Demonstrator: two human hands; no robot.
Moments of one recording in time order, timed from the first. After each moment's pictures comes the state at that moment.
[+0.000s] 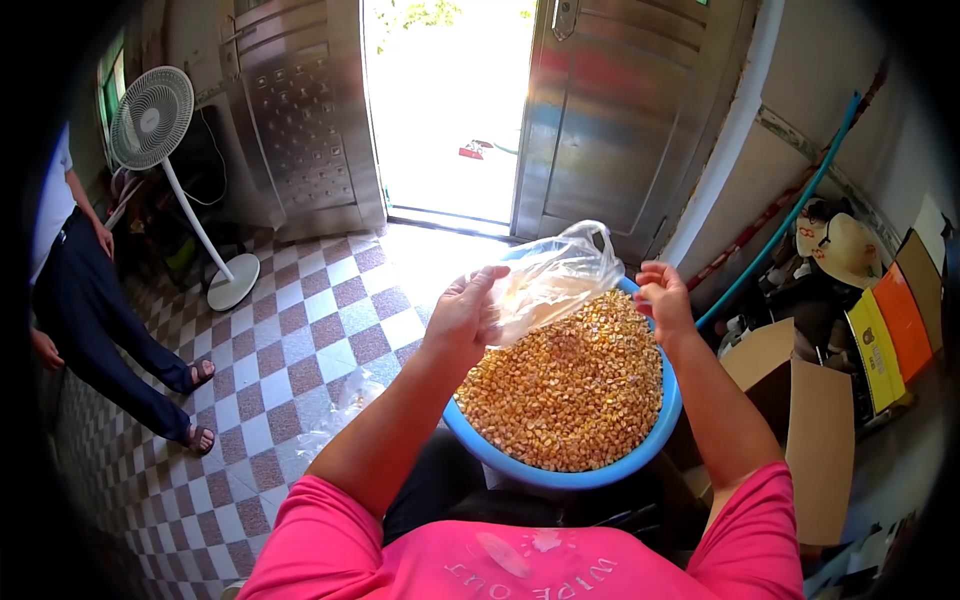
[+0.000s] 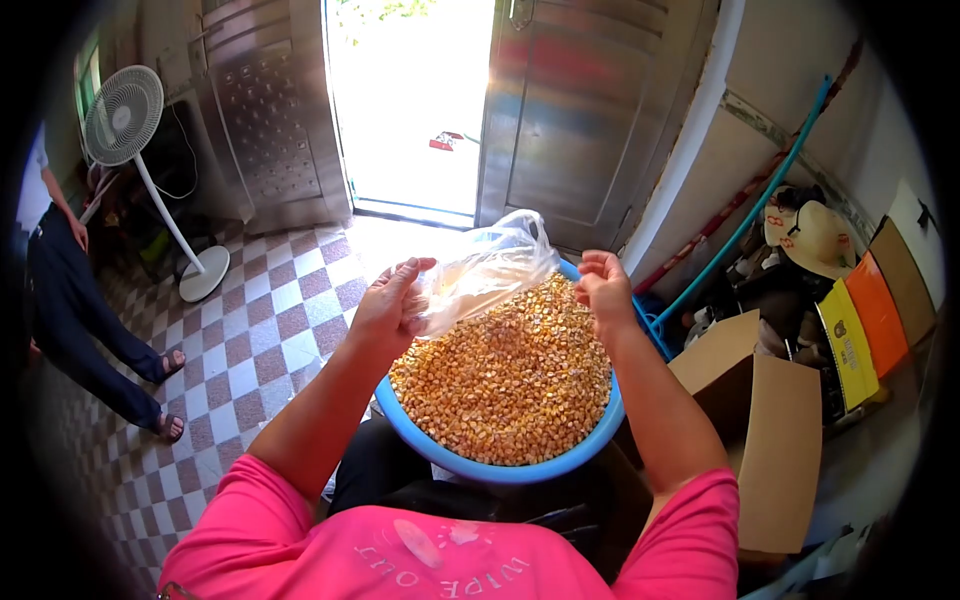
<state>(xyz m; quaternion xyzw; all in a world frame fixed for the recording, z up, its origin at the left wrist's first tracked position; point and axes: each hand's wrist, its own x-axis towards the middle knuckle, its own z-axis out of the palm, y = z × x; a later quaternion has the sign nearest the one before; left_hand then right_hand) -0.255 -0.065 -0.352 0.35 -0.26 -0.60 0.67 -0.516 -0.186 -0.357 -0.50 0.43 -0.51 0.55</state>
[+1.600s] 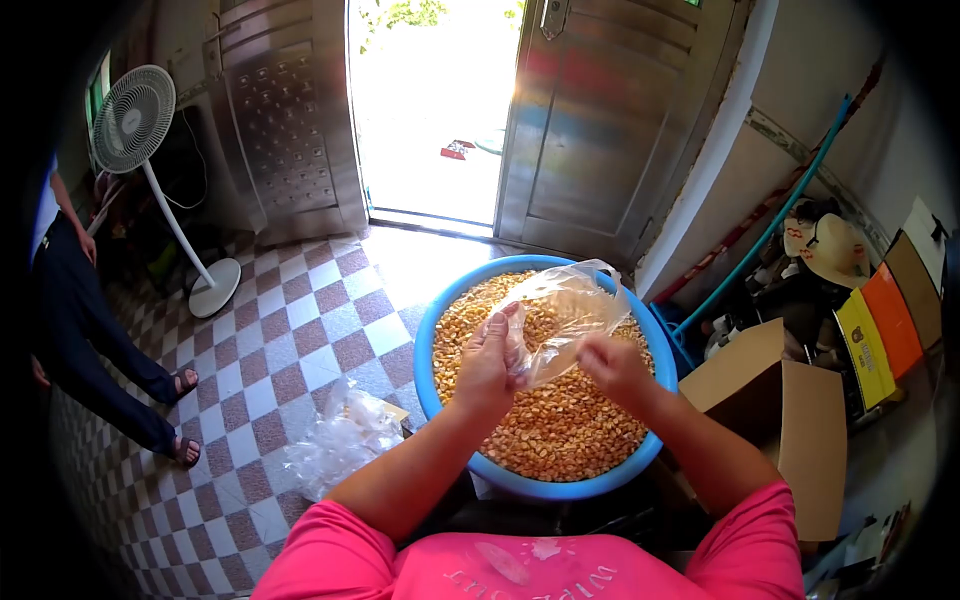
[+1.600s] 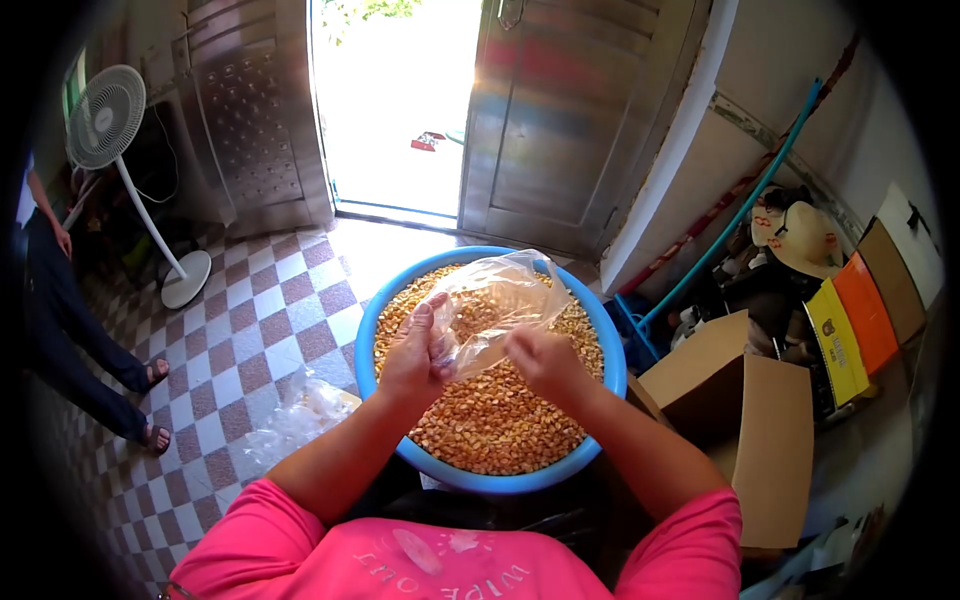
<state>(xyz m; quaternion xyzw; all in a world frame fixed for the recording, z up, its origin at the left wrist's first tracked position) -0.302 -0.052 -0.385 0.30 -0.20 -0.63 0.69 -0.491 -0.106 -0.370 -0.85 0.36 -0.29 0.25</state>
